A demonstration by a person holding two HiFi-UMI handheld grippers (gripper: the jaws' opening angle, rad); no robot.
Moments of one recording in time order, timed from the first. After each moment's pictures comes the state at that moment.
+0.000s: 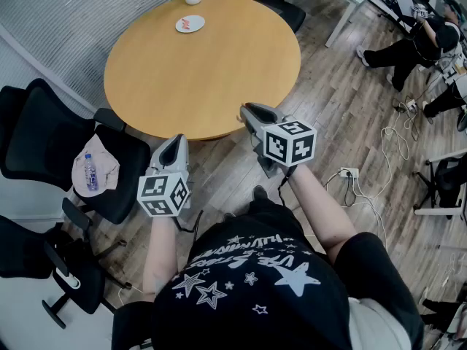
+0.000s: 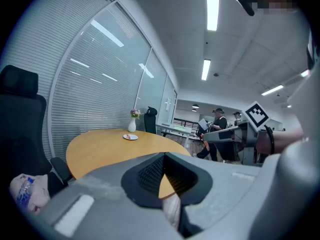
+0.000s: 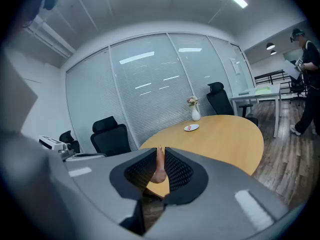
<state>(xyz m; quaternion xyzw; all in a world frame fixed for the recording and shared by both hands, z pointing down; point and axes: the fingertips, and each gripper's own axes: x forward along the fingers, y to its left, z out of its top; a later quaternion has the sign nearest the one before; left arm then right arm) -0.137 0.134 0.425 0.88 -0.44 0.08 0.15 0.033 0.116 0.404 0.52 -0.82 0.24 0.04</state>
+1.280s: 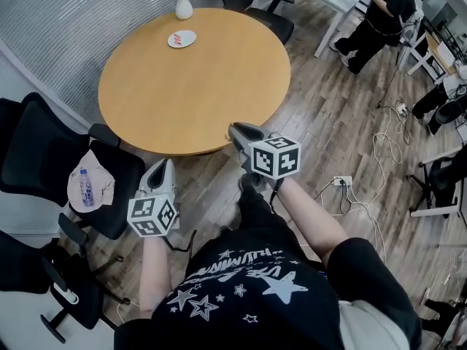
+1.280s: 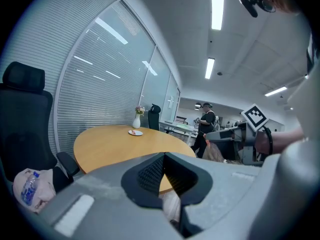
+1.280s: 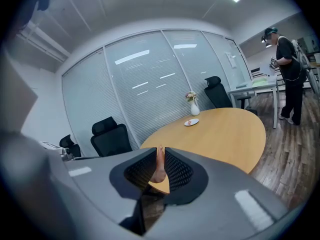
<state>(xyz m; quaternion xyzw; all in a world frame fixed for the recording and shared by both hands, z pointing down) -0.168 0.145 0.441 0.87 -0.45 0.09 0.17 0.023 0.120 0.424 0.51 -0.81 0.27 0.03</state>
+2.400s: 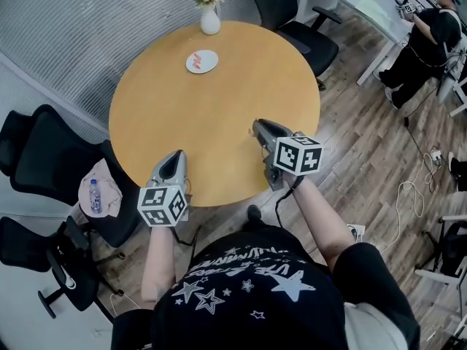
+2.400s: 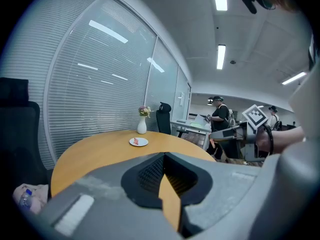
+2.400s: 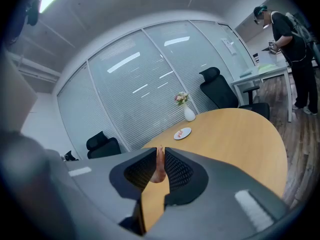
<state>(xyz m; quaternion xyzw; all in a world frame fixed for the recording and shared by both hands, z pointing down) -0.051 -0.064 0.436 0.83 -0.52 0.11 0.16 0.163 -0.115 0.437 0.46 -0.83 0.32 0.00</state>
